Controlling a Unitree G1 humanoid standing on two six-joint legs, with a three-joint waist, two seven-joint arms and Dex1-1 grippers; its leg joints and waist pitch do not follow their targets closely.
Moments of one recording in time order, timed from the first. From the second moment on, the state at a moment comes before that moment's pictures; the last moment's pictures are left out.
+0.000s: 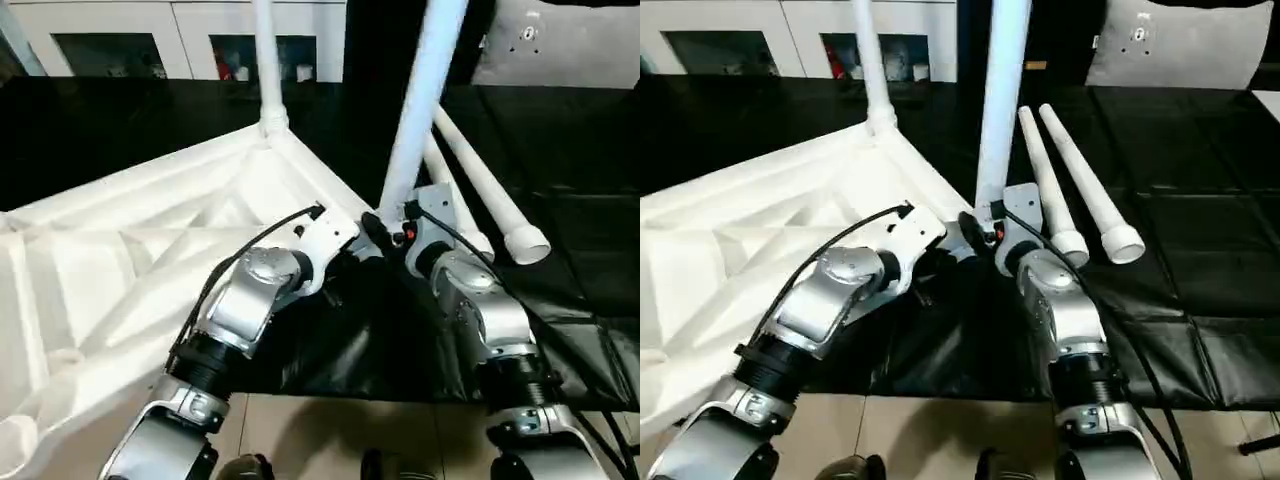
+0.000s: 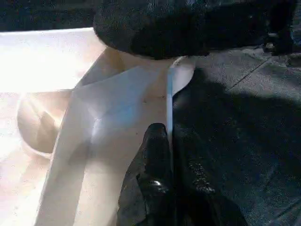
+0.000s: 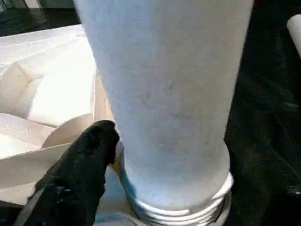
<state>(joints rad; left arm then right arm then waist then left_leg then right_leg) -0.60 0.09 -0.28 0.34 0.15 0.48 -0.65 -0.48 -0.08 -0.01 0.34 0.11 0.32 0.34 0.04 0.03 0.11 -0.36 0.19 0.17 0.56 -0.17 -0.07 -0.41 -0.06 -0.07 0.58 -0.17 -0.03</state>
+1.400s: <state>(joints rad) -0.60 0.48 -0.40 0.40 0.00 -0.03 -1.40 -0.40 -0.51 0.23 0.20 0.23 0.11 1.30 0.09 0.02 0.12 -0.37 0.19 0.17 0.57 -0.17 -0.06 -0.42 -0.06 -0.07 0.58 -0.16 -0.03</state>
